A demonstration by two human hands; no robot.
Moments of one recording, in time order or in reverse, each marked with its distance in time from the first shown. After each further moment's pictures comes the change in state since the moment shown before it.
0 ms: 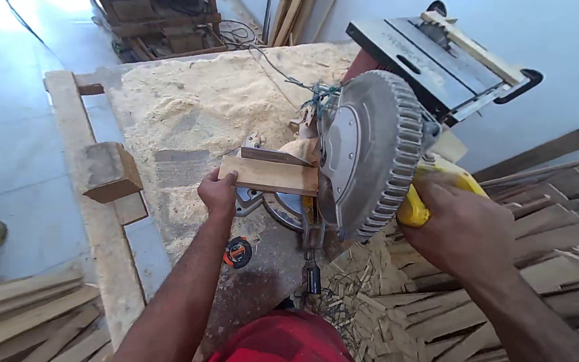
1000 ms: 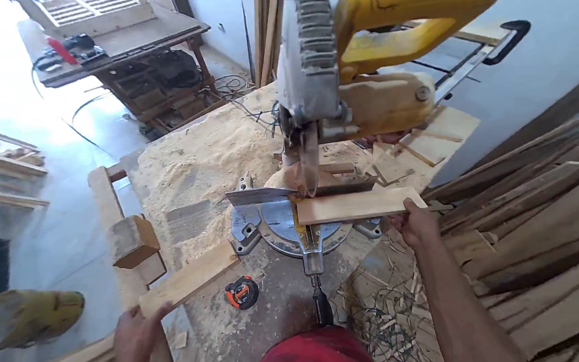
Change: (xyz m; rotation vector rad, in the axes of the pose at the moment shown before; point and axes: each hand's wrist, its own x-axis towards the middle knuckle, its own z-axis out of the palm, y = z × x) left_hand -0.010 -0.025 -0.257 0.891 0.065 0.080; right_hand -0.055 0.104 0.247 1.668 0.120 1.624
